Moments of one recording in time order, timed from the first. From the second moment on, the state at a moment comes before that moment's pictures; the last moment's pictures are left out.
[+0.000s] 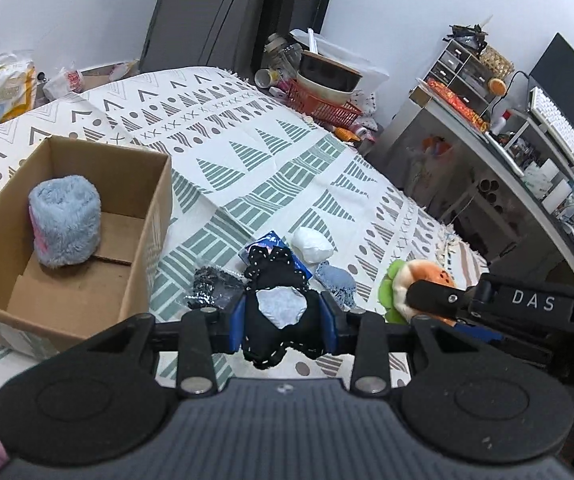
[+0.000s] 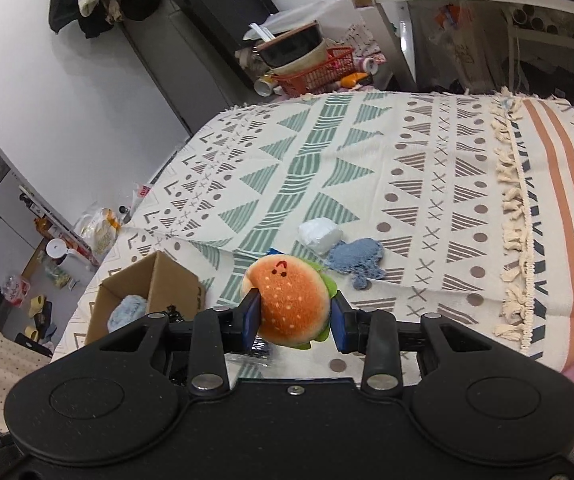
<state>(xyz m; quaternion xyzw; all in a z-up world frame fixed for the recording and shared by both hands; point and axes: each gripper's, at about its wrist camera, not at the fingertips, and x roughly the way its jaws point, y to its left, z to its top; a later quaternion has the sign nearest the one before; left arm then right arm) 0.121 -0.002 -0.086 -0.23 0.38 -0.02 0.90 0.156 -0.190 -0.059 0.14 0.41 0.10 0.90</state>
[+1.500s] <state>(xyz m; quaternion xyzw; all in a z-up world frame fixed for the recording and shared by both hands) 0.141 0.169 -0.116 -0.33 0.39 0.17 0.84 0.211 -0.017 -0.085 0.14 0.43 0.21 0.87</state>
